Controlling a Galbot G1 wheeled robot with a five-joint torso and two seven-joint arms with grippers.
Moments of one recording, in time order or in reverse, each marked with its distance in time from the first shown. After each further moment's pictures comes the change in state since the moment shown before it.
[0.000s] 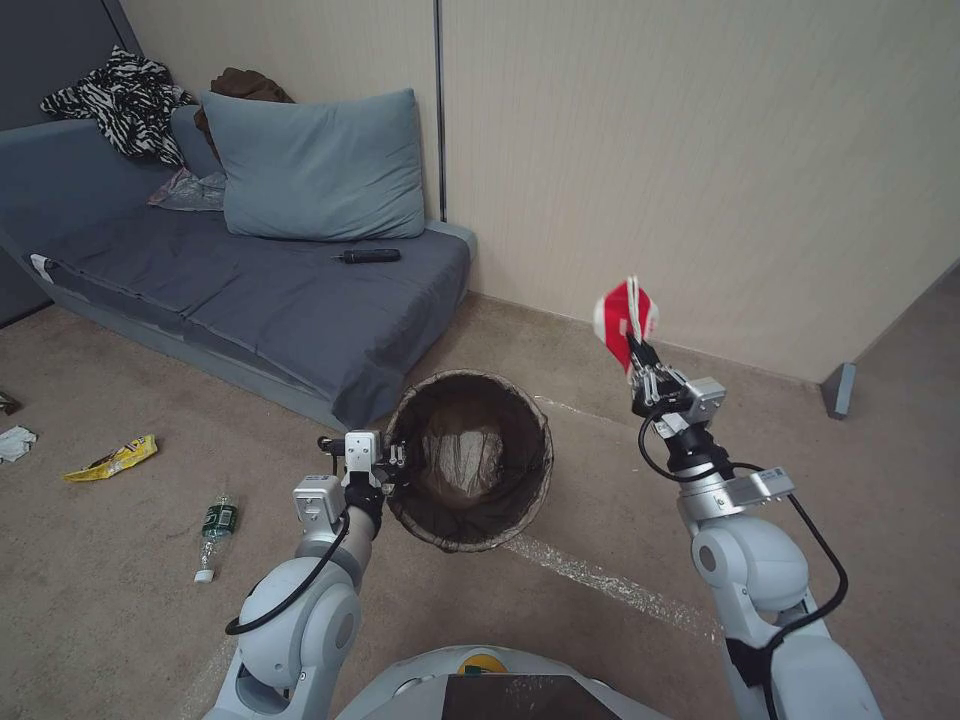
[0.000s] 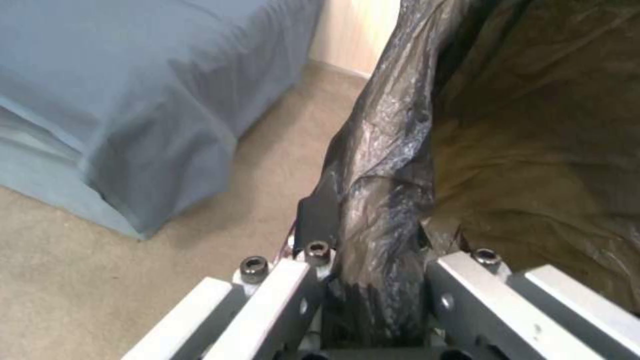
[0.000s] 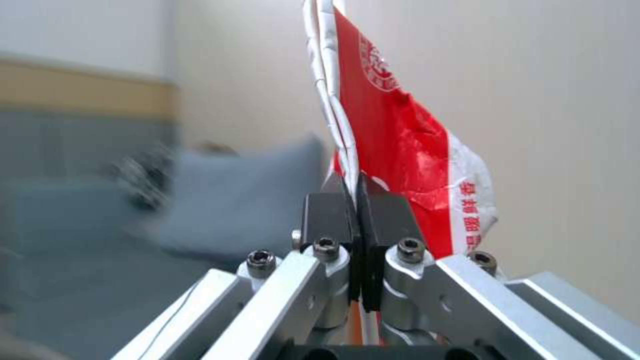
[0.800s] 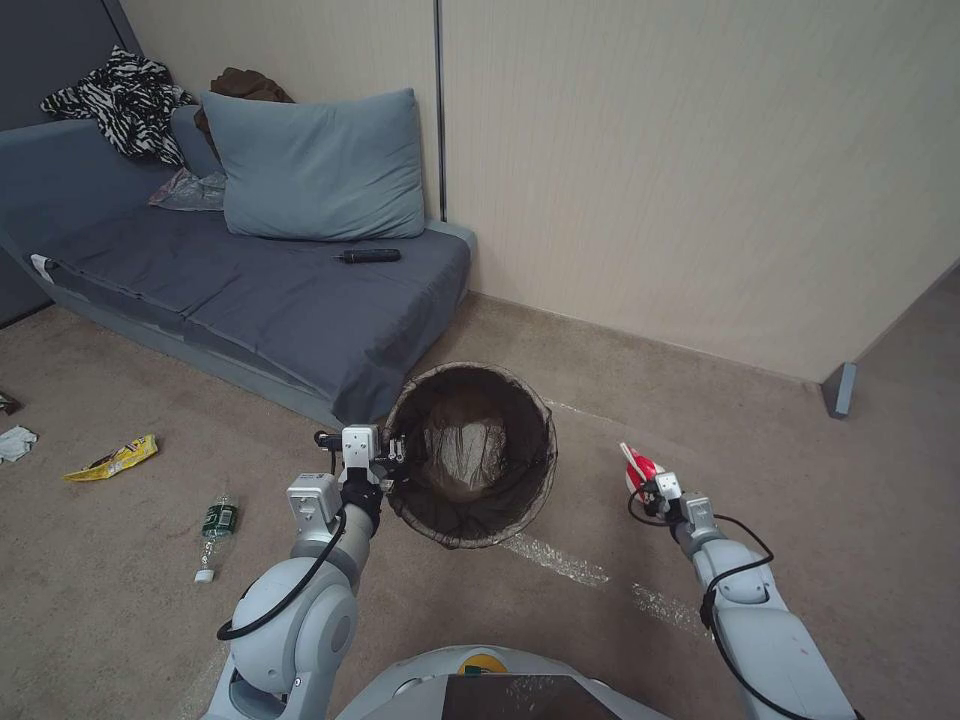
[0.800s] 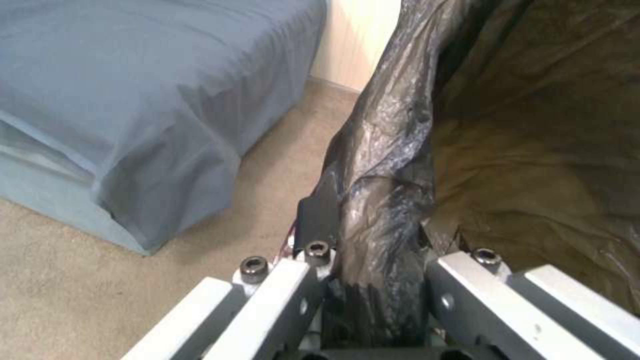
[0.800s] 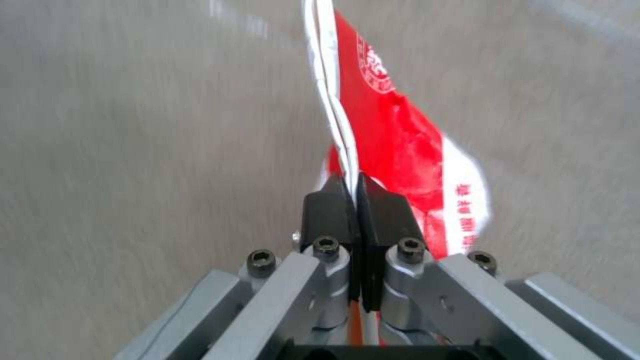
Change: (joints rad) left arm 0.001 -0.006 0.001 -0.033 0.005 0.004 0.009; right arm 0.205 -0.110 -0.011 -0.831 -0.459 -0.343 -0.043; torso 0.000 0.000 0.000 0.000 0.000
